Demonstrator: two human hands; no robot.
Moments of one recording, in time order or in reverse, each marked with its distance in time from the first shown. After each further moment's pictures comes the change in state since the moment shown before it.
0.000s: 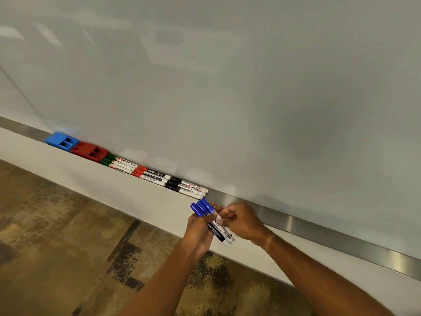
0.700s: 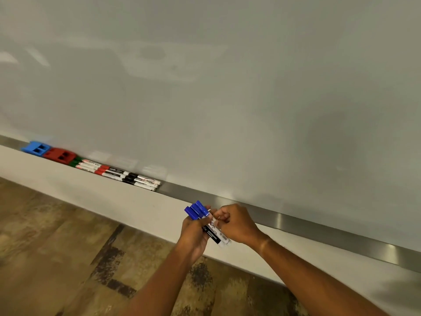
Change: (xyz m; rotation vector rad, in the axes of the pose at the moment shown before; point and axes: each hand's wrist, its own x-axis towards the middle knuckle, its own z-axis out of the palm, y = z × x) left_hand -0.068 -0.126 0.110 0.105 0.005 0.046; right_hand -0.107 0.093 -0.113 -0.051 0.070 -0.100
